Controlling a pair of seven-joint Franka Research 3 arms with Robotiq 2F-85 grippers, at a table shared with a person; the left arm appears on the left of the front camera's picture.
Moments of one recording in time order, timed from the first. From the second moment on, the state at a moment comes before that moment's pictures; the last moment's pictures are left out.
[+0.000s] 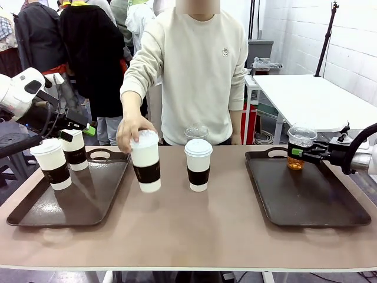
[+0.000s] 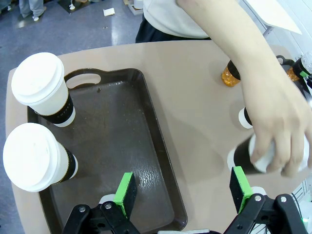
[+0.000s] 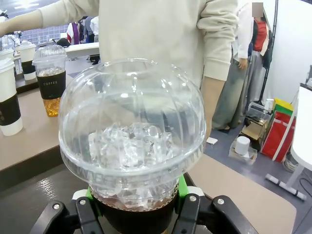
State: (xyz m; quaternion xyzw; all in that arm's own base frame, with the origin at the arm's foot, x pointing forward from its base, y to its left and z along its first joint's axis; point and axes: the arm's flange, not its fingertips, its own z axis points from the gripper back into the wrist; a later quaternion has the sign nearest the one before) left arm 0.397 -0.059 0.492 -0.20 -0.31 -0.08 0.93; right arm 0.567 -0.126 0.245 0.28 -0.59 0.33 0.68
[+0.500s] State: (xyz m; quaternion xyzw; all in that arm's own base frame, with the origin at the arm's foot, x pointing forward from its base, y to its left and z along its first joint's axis) left arm 0.397 -0.059 0.492 -0.20 -0.31 -0.08 0.93; right arm 0.564 -0.130 0.247 0.29 -0.58 0.32 0.69
